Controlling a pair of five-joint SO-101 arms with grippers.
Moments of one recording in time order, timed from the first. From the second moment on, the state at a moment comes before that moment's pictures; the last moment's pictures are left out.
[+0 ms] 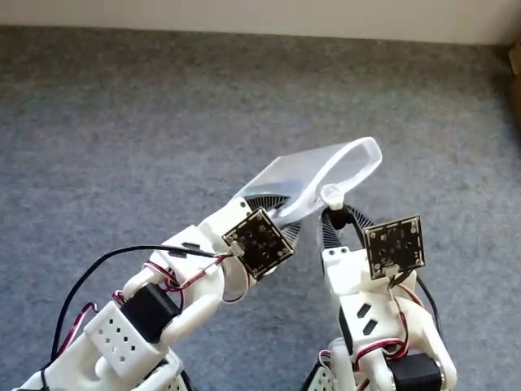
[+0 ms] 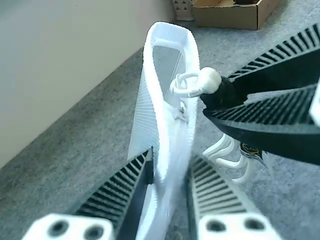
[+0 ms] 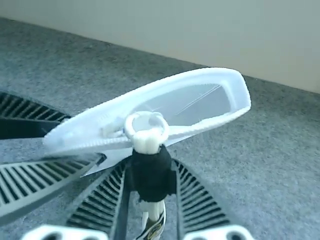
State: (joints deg) left arm 38.6 -65.9 59.9 35.6 -12.1; right arm -12.7 -96.5 58.9 66.3 9.1
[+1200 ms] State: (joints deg) left arm 32.1 -85.3 59.8 55.6 -12.0; right arm 2.9 -96.5 68.5 45.0 9.5
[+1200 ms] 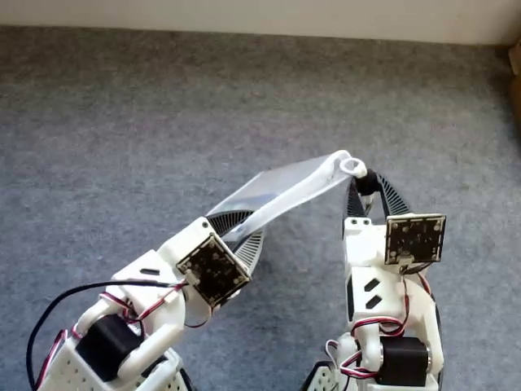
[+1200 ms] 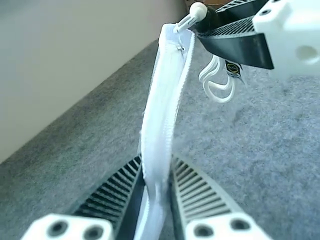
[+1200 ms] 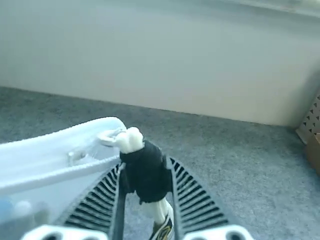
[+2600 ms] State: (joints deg) left arm 24.2 -99.3 59.9 66.7 -13.1; right arm 6.0 -96.7 70.5 47.5 11.6
